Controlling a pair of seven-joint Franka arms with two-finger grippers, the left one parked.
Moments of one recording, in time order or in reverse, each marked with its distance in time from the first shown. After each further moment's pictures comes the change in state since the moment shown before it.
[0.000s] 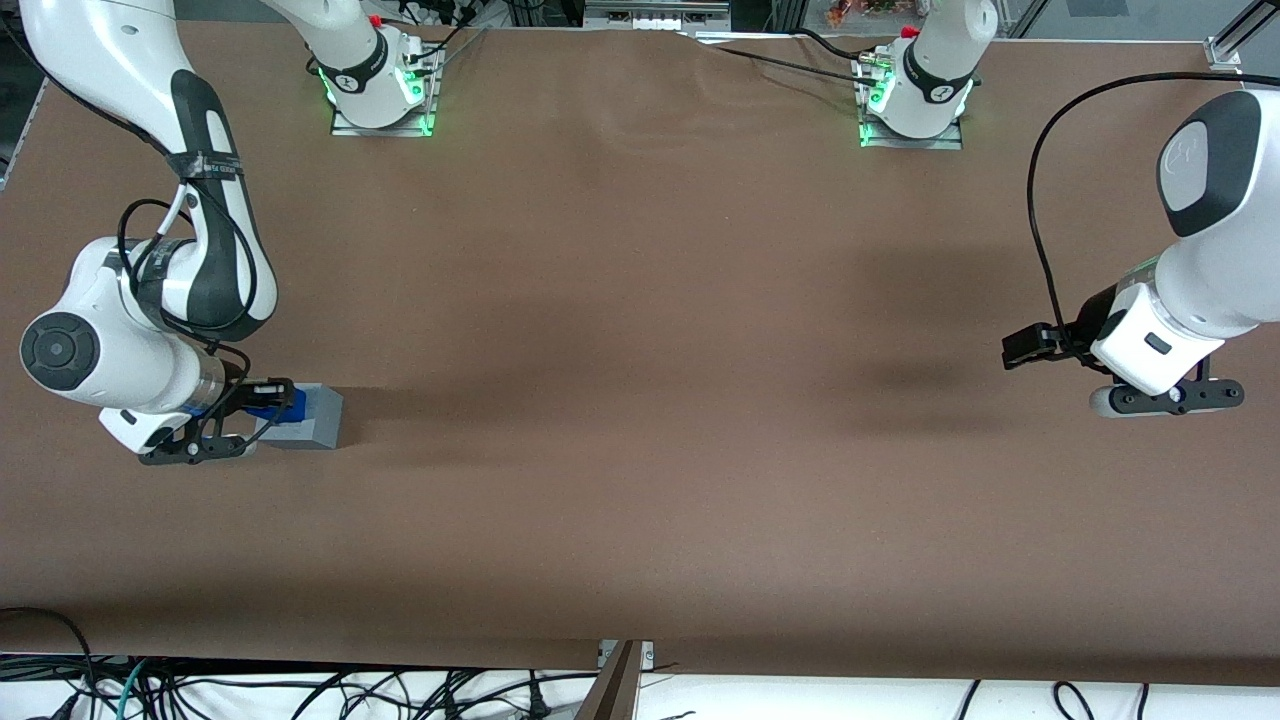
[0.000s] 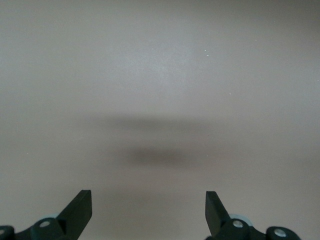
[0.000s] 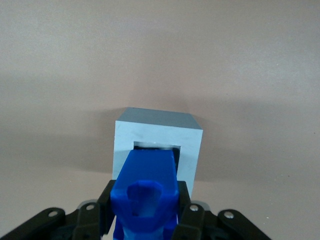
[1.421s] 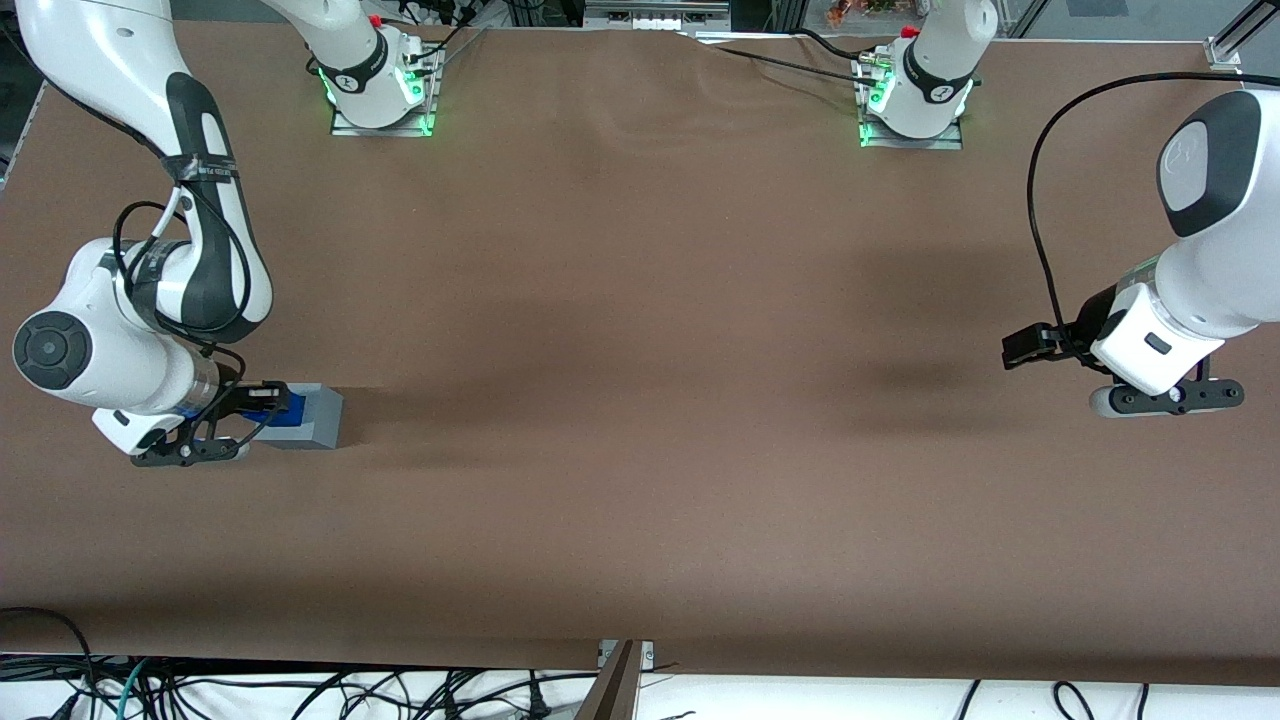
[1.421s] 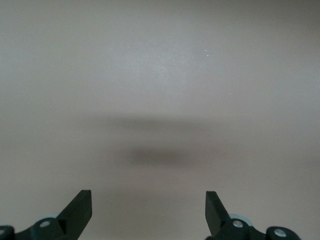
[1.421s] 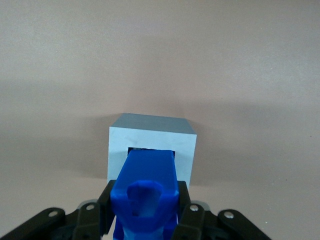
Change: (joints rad) arm -0.009 0.003 0.002 -0.001 0.006 0.025 0.001
